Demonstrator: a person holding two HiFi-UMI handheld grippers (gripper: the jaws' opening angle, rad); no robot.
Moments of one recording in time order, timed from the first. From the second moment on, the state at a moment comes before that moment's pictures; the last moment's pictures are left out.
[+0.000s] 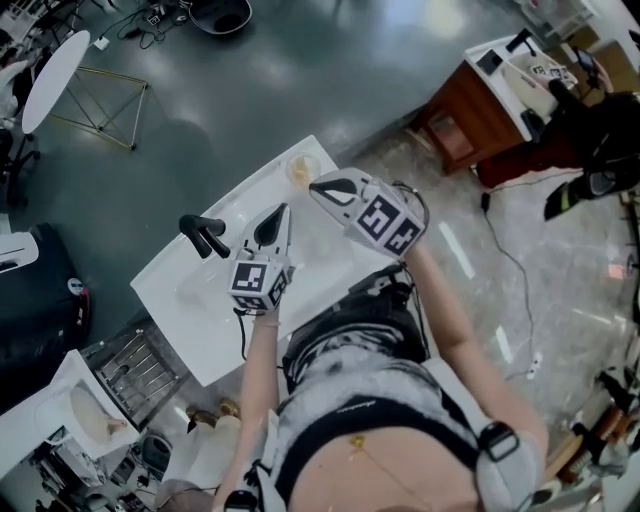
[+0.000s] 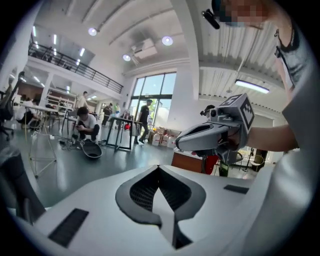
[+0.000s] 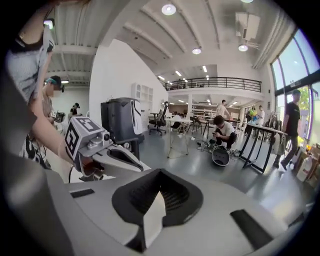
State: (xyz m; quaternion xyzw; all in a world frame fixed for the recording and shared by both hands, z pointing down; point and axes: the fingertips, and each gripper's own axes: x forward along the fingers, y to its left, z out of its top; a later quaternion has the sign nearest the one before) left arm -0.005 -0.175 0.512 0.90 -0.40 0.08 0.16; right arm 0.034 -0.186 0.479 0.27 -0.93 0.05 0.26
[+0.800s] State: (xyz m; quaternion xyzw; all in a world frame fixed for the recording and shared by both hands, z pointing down) left arm -0.012 -0.130 0.436 0.87 -0.48 0.04 0.12; right arm 0.027 -0.143 0.446 0.28 -0.95 0.10 0.11
